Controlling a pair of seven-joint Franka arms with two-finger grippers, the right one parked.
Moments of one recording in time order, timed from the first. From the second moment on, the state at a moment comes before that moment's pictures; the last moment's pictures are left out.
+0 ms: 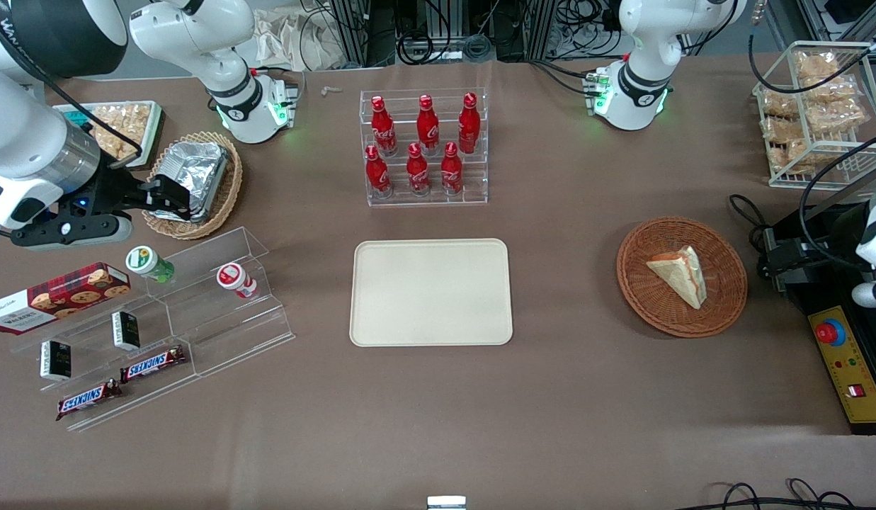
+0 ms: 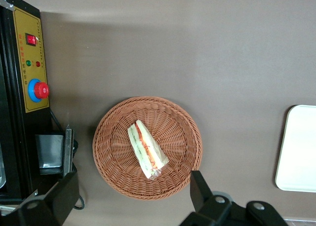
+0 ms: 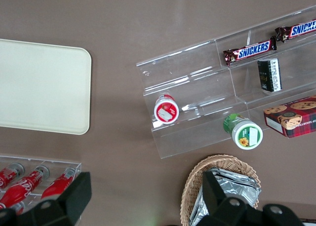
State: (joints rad) arm 0.08 0.21 -0.07 -1.45 0.02 1.65 -0.06
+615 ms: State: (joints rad) arm 0.07 0.23 -0.07 -1.48 0.02 1.65 -0.23
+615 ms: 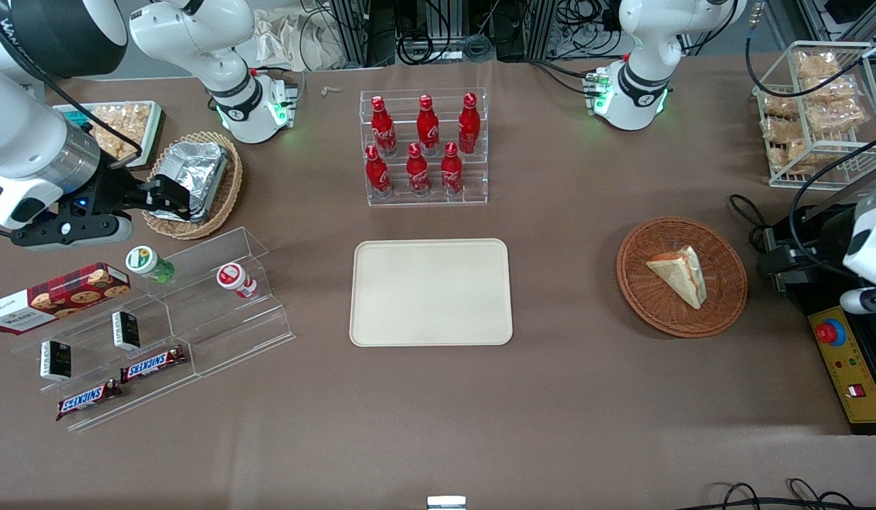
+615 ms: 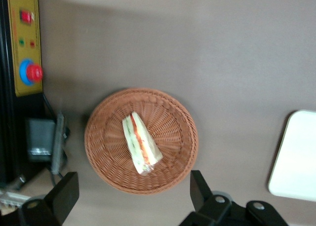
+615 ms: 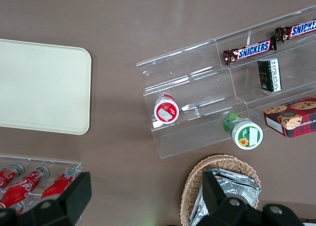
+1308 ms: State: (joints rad) arm 0.06 0.21 -0.06 -1.83 0.05 2.00 -0.62
